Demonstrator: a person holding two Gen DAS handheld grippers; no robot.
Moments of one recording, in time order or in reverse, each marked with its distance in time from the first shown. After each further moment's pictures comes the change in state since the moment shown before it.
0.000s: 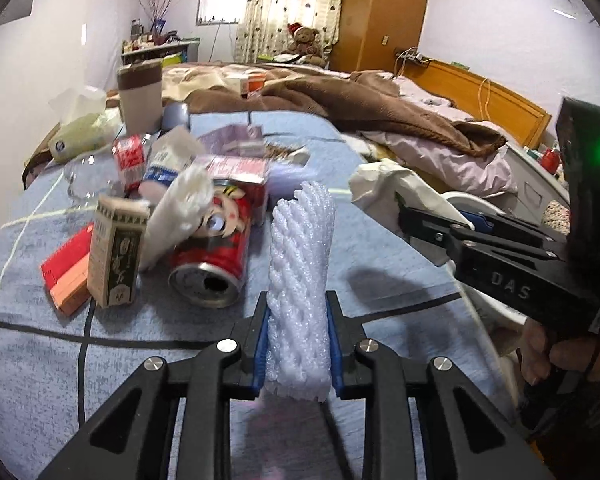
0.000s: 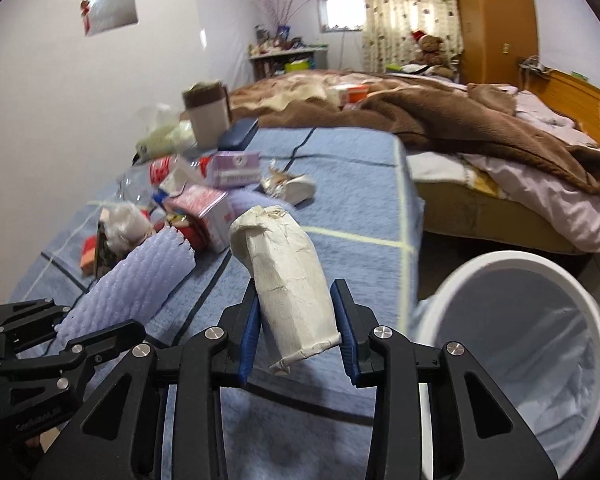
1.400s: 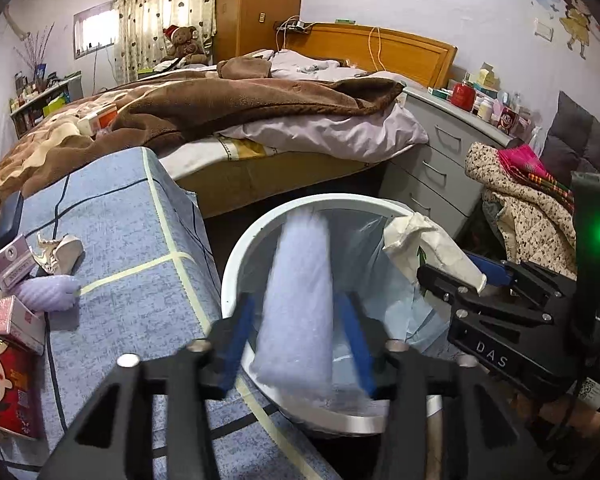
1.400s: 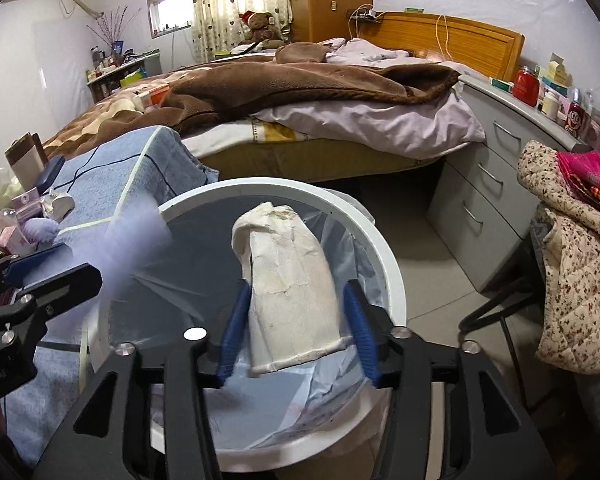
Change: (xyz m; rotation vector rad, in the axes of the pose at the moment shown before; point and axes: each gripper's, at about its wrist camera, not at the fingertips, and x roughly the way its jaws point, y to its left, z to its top) left arm 0.068 -0.182 0.053 0.284 0.056 -0.235; right arm -0.049 -0.141 -0.053 0.303 0.067 -0.430
